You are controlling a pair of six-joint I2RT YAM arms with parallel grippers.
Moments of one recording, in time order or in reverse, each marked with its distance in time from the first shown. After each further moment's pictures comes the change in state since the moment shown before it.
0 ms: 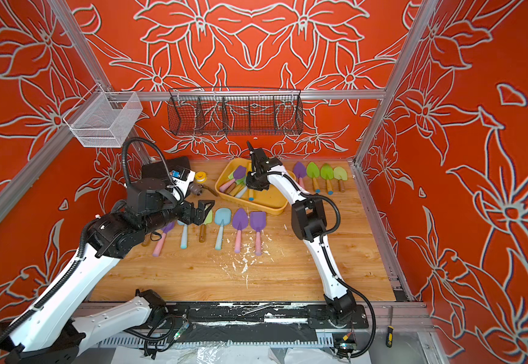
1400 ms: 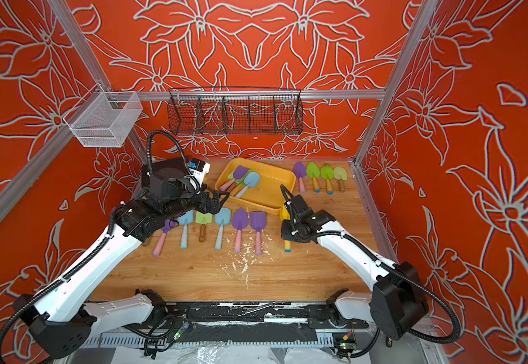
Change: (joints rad) left arm 0.000 0.159 0.018 0.145 0.083 -0.079; right arm 0.070 -1.135 -1.440 0.195 0.169 0.076
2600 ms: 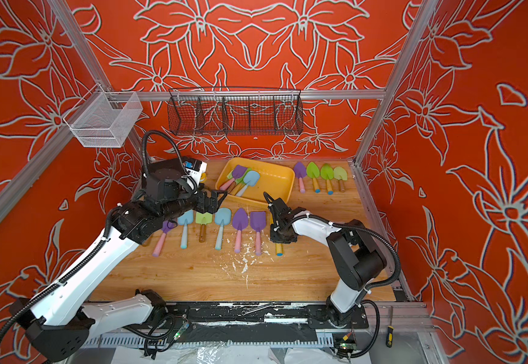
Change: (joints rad) left arm 0.000 -0.025 -0.007 0.001 -0.034 -0.006; right arm 0.024 0.392 0.085 0.140 0.002 -0.060
